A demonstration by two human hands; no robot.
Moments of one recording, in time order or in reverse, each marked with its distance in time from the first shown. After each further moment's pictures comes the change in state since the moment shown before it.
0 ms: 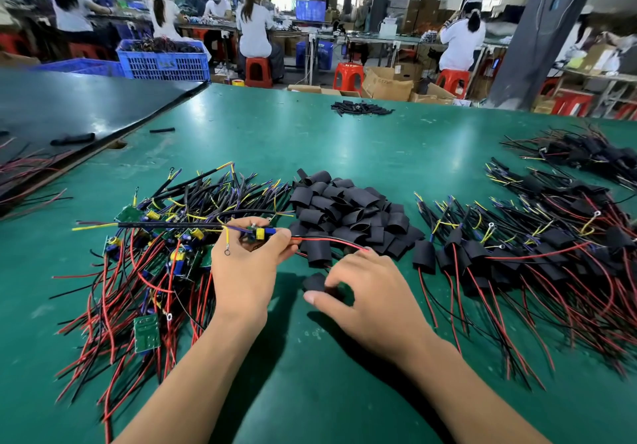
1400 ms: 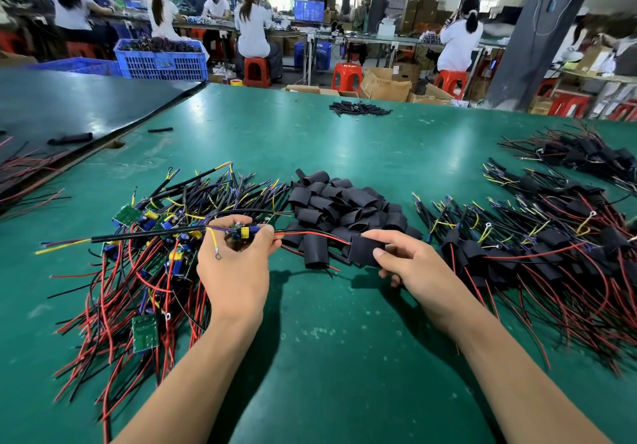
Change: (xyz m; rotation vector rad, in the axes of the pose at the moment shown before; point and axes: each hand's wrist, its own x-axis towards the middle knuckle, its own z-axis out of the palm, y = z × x) left_hand 0.000 0.002 -0.002 0.073 0.168 0.079; right_hand 0.010 0.053 -0.027 0.870 -0.042 0.477
